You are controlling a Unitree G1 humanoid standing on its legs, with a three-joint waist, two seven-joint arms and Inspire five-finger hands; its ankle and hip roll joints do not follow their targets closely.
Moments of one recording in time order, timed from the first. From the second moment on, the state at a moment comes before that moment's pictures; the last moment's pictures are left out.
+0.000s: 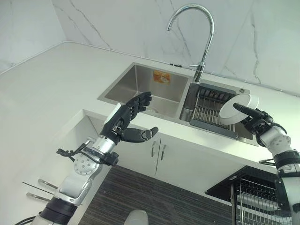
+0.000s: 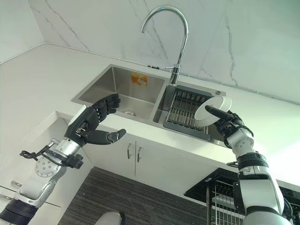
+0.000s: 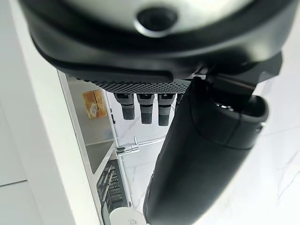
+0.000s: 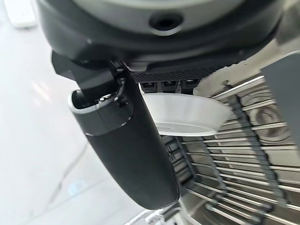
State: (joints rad) left arm -0.14 0.69 -0.24 -0.12 -0.43 -0.20 -0.08; right arm -0.75 -0.70 0.02 0.98 1.13 0.20 -0.16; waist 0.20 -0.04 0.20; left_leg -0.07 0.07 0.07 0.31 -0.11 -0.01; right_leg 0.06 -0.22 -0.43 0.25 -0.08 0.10
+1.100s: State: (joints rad) left arm -0.06 0.68 -0.27 -0.12 -0.43 -0.17 -0.11; right arm -0.71 -0.67 0.06 0.65 1.06 0.06 -0.14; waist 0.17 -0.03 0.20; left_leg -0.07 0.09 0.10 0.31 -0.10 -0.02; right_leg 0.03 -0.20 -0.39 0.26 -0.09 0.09
